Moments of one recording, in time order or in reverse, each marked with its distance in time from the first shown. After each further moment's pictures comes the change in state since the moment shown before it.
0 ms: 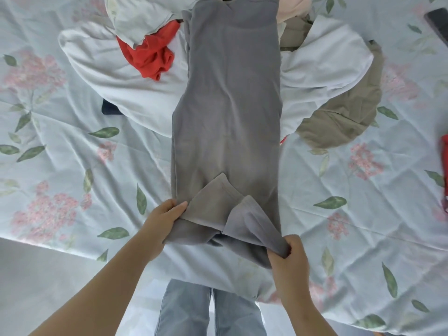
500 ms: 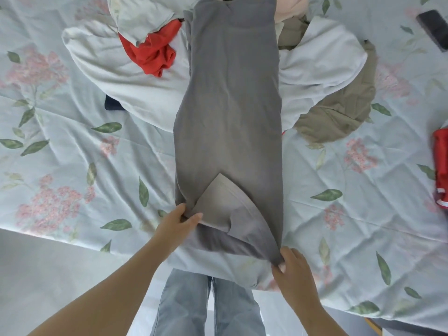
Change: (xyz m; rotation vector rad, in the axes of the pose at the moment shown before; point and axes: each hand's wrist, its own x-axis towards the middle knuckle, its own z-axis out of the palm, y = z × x) left_hand -0.008 -0.031 0.007 0.528 -0.024 0.144; right_hand -0.013 0.035 -0.024 -0.616 -0.281 -0.187
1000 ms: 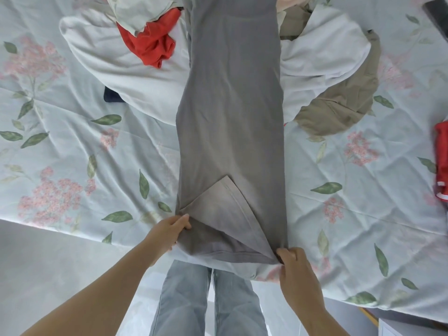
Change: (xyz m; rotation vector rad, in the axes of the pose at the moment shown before) left_hand -0.009 -0.026 -0.006 -0.057 -0.088 -0.271; right_hand -0.017 0.014 0.003 -0.201 -0.014 -0.023
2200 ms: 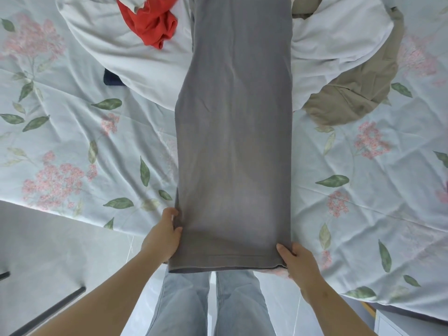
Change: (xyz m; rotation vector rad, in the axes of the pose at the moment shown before) left_hand -0.010 -0.028 0.015 0.272 0.189 0.083; right_hand 0.025 0.009 -0.001 0.742 -0.227 0.478
